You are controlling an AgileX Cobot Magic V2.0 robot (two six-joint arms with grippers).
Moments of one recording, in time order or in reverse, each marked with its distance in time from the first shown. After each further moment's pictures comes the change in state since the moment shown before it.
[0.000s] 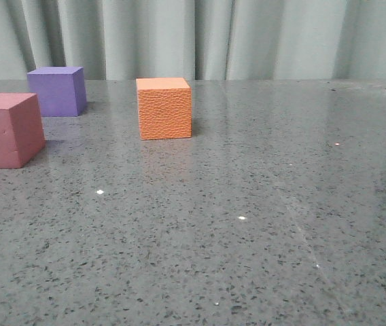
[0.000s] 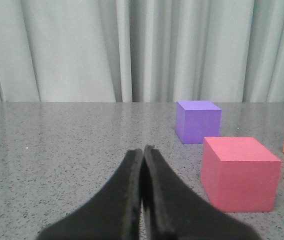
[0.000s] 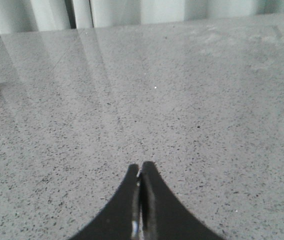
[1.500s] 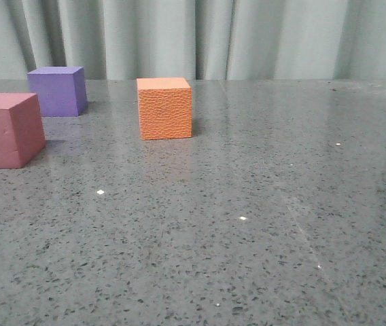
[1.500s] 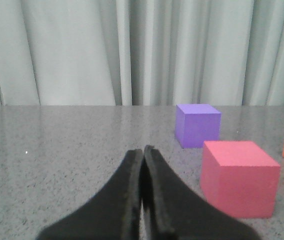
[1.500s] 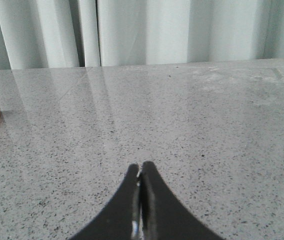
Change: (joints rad) left arm 0.000 0.000 0.000 -0.002 -0.033 0.000; right arm -0.002 -0.063 0.128 0.011 -0.216 -0.033
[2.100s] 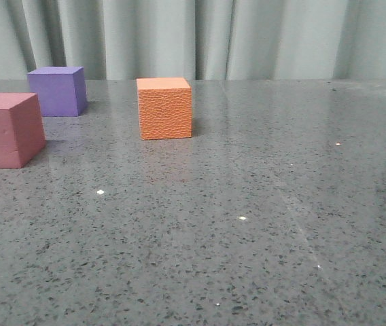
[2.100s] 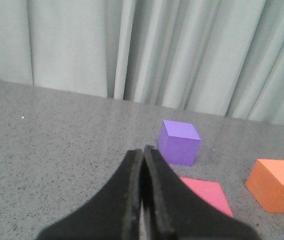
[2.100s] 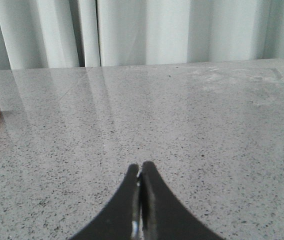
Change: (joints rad) left arm 0.000 0.224 -0.498 -0.172 0.468 0.000; right arm 0.000 0.000 0.000 0.000 0.000 0.000
